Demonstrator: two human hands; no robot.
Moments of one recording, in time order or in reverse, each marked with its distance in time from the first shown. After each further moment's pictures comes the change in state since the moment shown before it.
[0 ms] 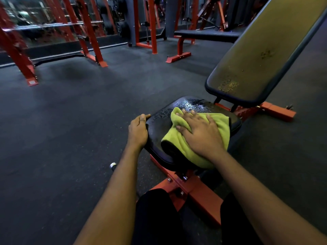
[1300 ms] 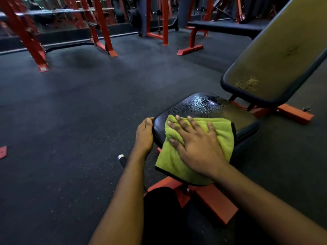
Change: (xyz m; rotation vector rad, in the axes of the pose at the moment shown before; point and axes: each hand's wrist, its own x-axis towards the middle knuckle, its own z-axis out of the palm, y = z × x) left_hand -0.020 -0.024 -0.014 -0.199 -0.049 -0.147; right_hand -0.030 -0.057 0.002 -0.138 -0.141 -0.124
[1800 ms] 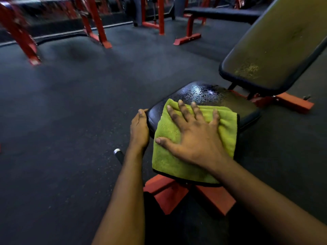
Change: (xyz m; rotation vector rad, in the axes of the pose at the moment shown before) left_hand -0.004 -0.002 0.004 0.031 0.075 0.035; right_hand 0.004 -0.006 -0.006 -0.051 -0.012 0.083
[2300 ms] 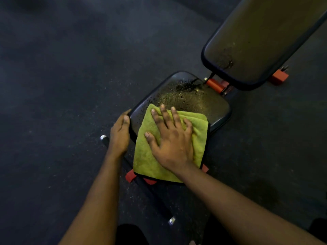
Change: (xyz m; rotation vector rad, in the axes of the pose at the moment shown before) left_hand -0.003 0.042 -0.014 0.212 -0.204 -0.170; right_hand 0.016 0.001 -0.005 0.193 0.012 0.140
